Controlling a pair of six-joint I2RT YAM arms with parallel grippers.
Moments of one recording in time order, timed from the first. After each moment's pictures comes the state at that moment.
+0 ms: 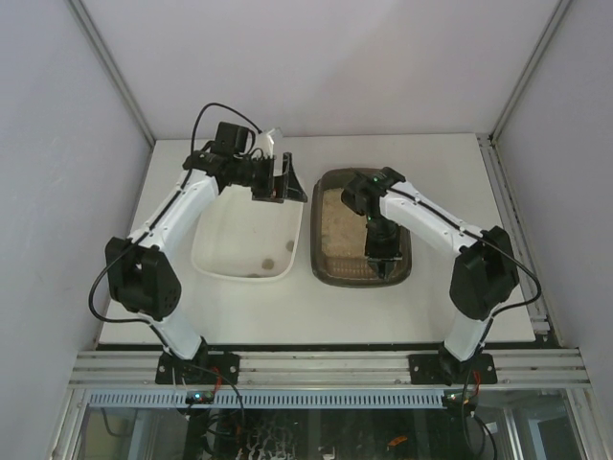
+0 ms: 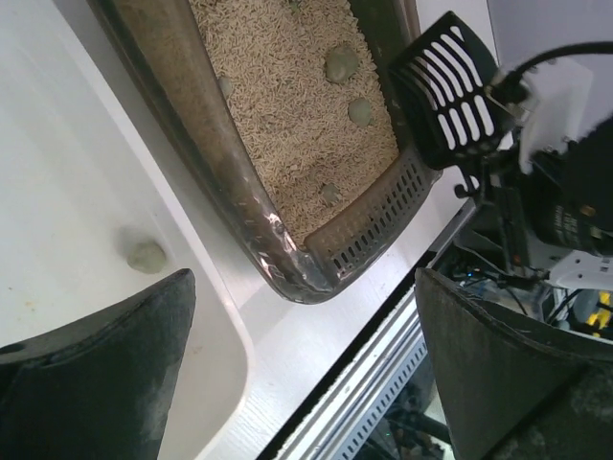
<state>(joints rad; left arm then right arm) -0.32 1.70 1.59 -0.75 0.66 -0.26 0.64 1.74 1.55 -1.59 0.08 0.84</state>
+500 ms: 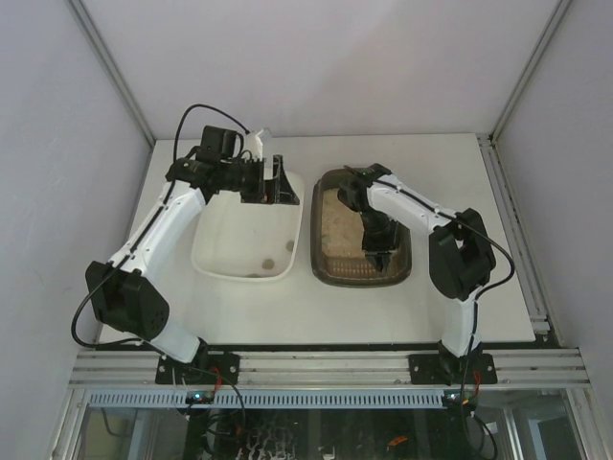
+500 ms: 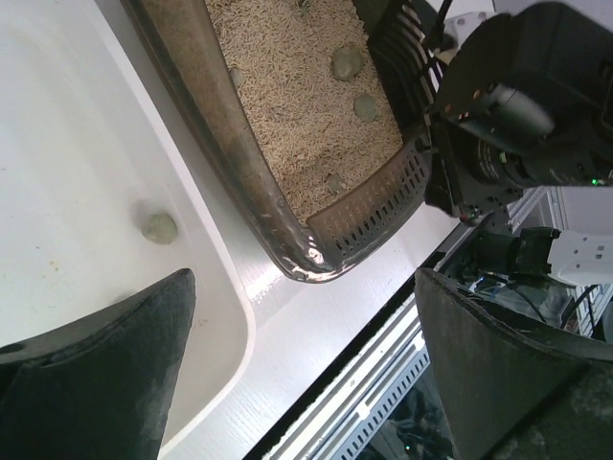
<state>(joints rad) -0.32 1.56 1.53 -0.77 0.60 -0.27 0.59 1.94 1.61 -1.59 0.14 0.85</state>
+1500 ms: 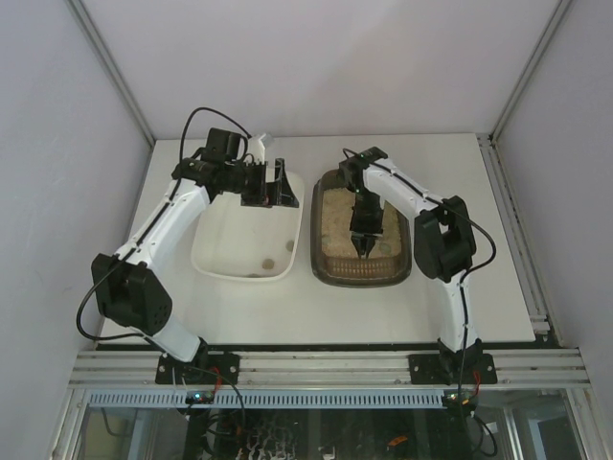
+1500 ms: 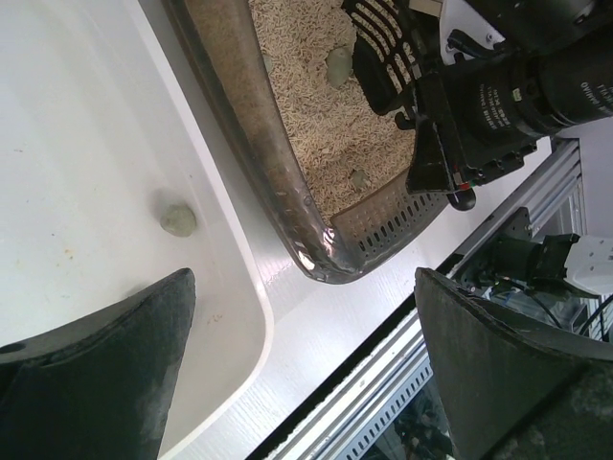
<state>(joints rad) -0.32 1.59 1.51 -0.77 0.56 -0.26 0.51 2.14 1.87 -1.59 -0.06 0.74</state>
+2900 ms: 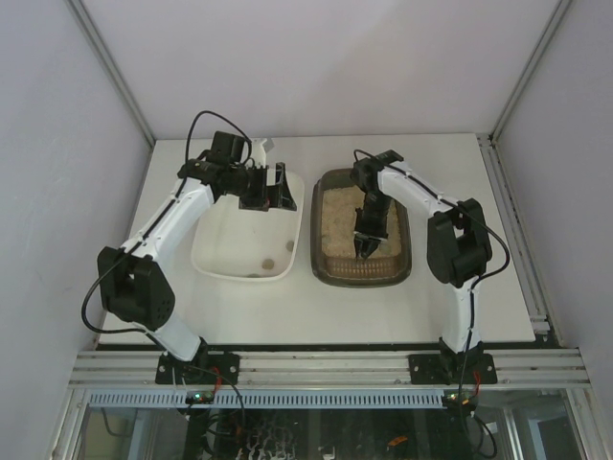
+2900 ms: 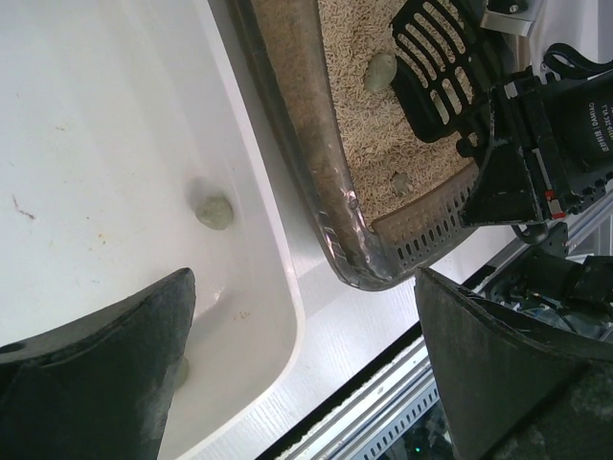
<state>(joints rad) -0.32 1.62 1.49 -0.77 0.47 -0.26 0.47 2.04 1.73 -1.49 -0.29 0.64</state>
